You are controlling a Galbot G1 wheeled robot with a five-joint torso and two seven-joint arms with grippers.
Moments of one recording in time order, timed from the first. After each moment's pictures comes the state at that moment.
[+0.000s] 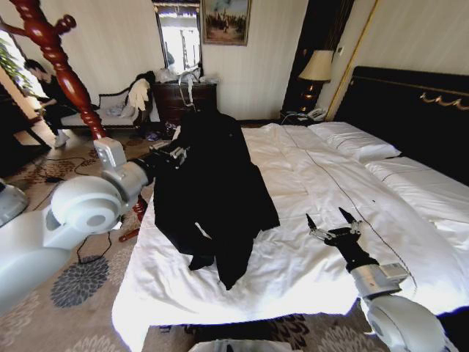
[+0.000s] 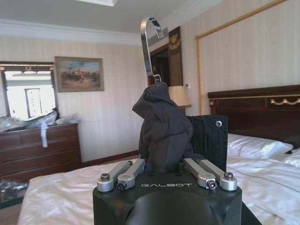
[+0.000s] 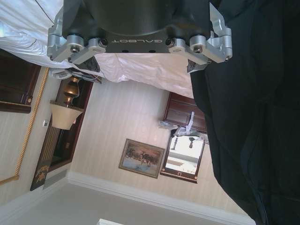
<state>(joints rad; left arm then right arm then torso) 0.36 -0.44 -0.05 -2.22 -1.36 0.42 -0.39 -1.80 1.02 0.88 2.36 0.40 -0.06 0.07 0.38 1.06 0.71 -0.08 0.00</state>
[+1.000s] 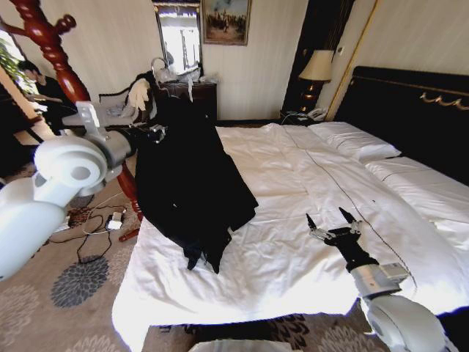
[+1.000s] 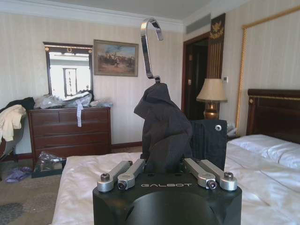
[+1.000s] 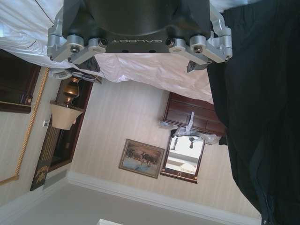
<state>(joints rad) 0.14 -0.54 -0.04 -2.00 -1.48 0.60 -0.48 -1.80 1.02 0.88 2.36 0.40 -0.06 0.07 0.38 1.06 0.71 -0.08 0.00</state>
